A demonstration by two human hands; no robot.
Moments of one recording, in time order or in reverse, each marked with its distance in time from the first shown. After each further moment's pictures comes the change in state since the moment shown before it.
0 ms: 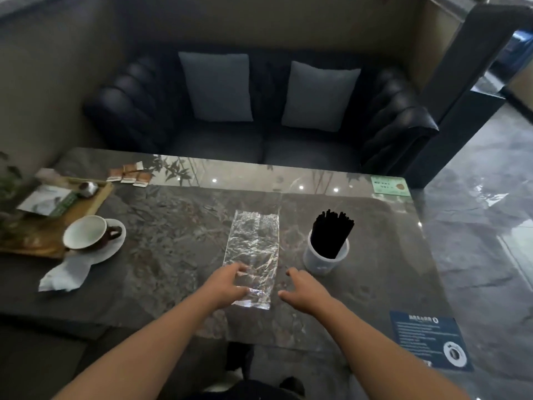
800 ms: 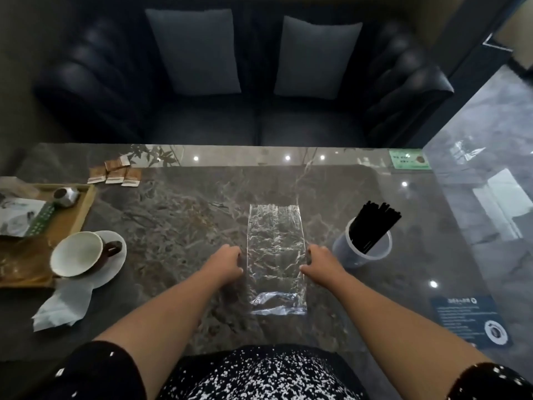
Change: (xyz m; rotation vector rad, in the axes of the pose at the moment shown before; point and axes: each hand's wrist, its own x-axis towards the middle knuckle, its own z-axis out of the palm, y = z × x) left_hand 0.102 -0.071 -0.055 0.321 -0.135 -0.015; right_hand 0.086 -0.035 0.006 0.083 0.101 0.252
